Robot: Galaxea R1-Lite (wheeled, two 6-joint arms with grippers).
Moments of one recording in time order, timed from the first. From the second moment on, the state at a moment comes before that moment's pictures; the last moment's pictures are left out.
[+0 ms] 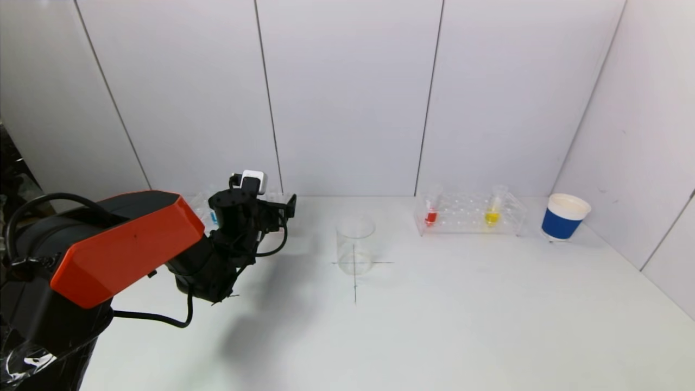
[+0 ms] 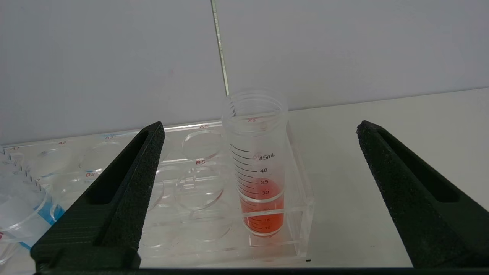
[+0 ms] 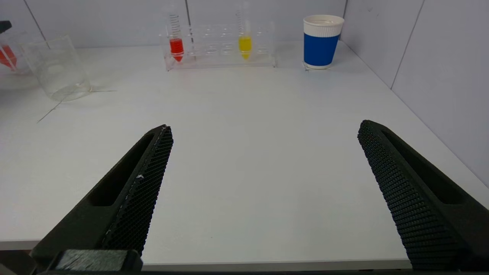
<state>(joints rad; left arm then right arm) -0.30 2.37 -1.07 -1.34 0.19 0.06 0.00 0.00 0.00 0.00 -0.02 0.04</state>
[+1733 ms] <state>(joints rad) -0.30 2.36 -1.07 -1.34 0.19 0.06 0.00 0.00 0.00 0.00 -0.02 0.04</state>
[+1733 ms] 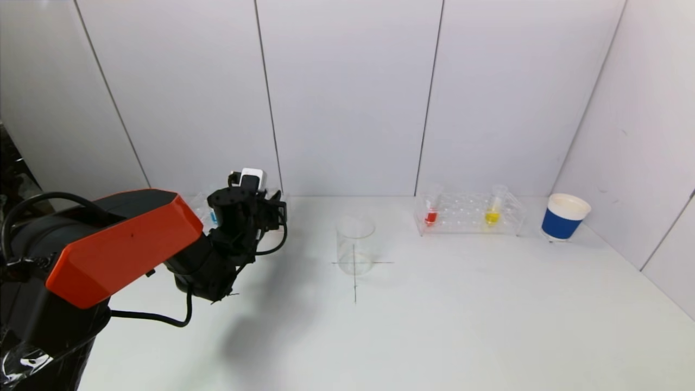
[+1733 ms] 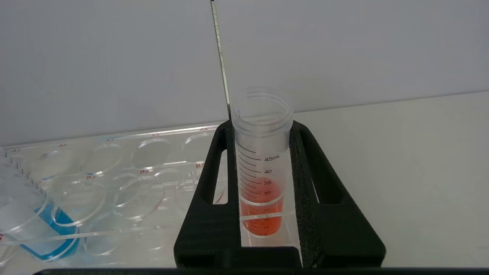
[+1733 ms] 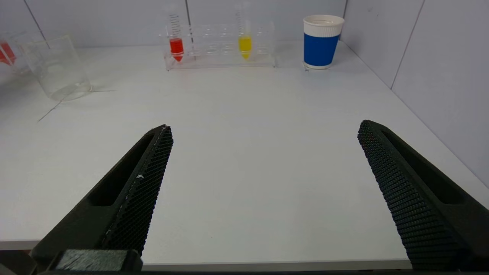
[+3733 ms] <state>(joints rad) -0.38 1.81 -1.29 -0.56 0.08 0.08 0.00 0.00 0.00 0.00 -0.02 0.04</state>
